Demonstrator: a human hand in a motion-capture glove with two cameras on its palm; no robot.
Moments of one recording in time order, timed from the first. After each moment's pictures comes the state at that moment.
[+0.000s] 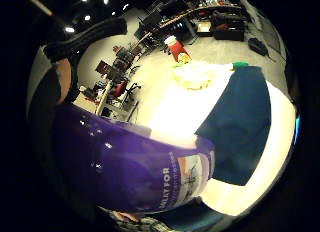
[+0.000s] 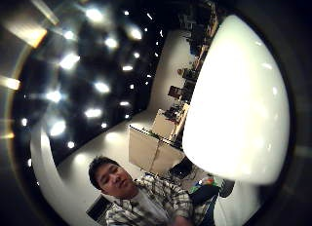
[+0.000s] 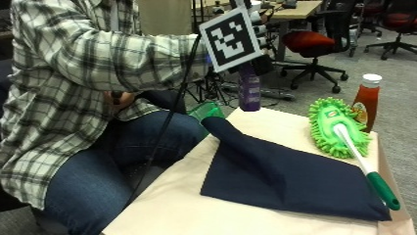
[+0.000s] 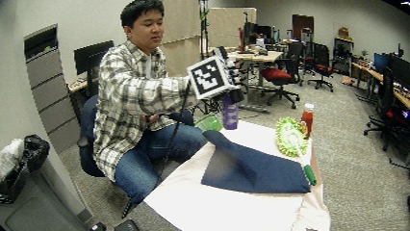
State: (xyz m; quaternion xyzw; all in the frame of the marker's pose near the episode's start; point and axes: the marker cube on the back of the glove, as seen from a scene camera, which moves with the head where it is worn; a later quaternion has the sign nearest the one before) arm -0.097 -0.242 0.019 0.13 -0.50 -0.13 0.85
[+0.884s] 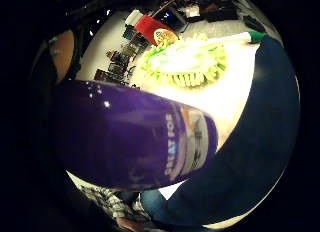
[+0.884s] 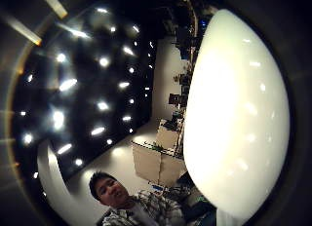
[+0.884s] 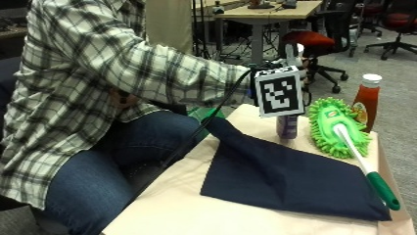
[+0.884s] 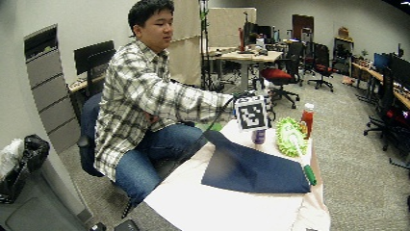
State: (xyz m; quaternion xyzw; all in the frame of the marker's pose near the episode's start) arm -0.134 -0.335 0.126 0.07 -0.51 -0.08 0.85
